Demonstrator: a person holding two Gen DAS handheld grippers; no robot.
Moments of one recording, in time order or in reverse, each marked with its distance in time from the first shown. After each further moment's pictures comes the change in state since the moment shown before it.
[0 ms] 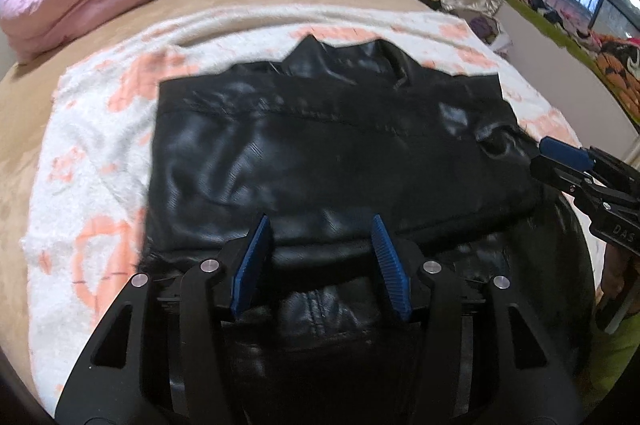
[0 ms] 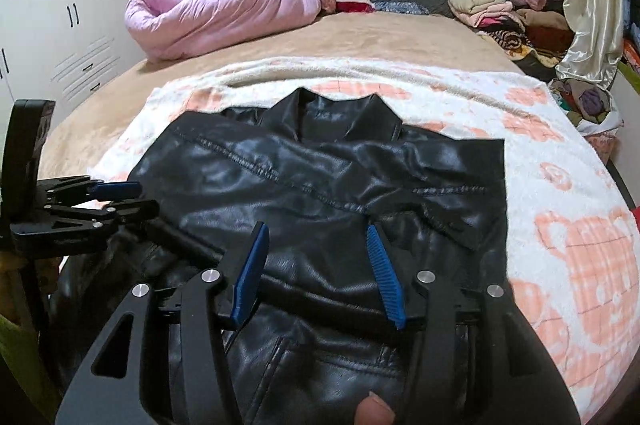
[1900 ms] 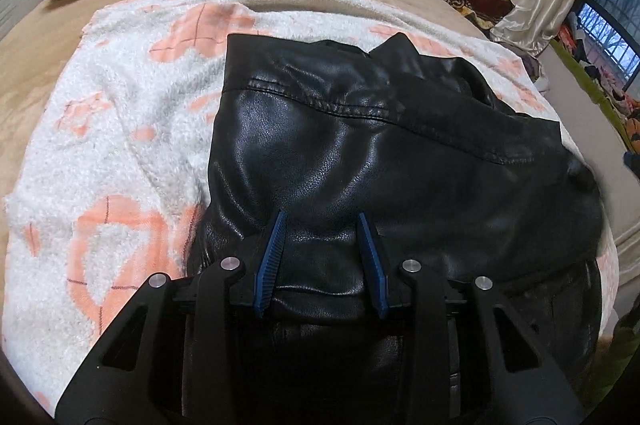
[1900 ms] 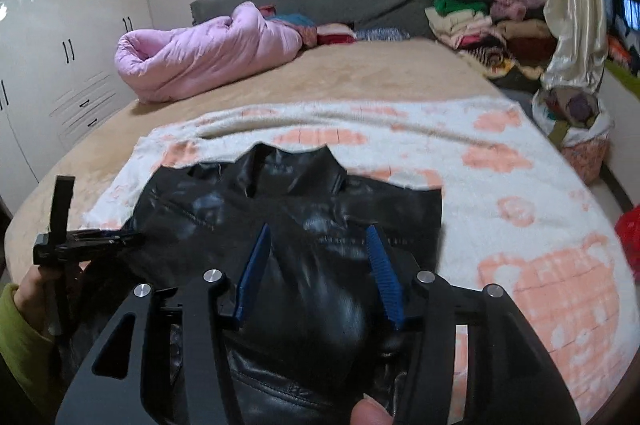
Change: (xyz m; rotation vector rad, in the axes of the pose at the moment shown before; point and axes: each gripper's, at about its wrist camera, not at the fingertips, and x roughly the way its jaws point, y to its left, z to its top) left arm 0.020 0.078 -0.003 -0.215 -0.006 0.038; right arm -0.040 -0.076 0.036 0.050 -0.136 0.000
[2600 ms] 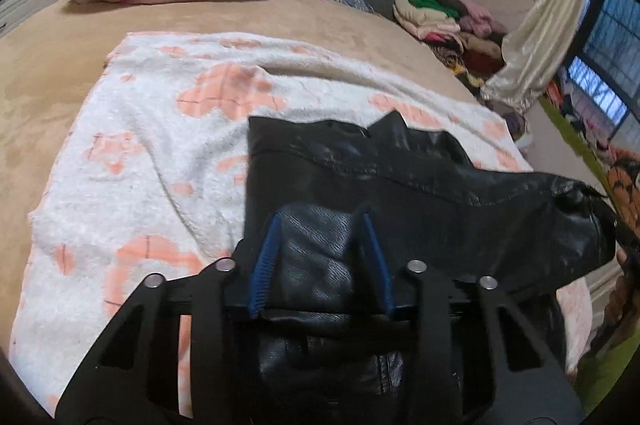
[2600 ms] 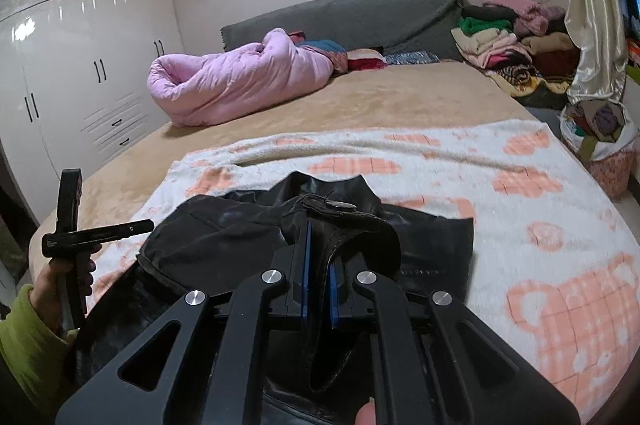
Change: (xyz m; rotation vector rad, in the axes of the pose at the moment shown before) left arm -0.048 0.014 0.015 -0.079 -0.166 -0.064; right arm -0.006 -0.002 0.008 0.007 -0.080 0.130
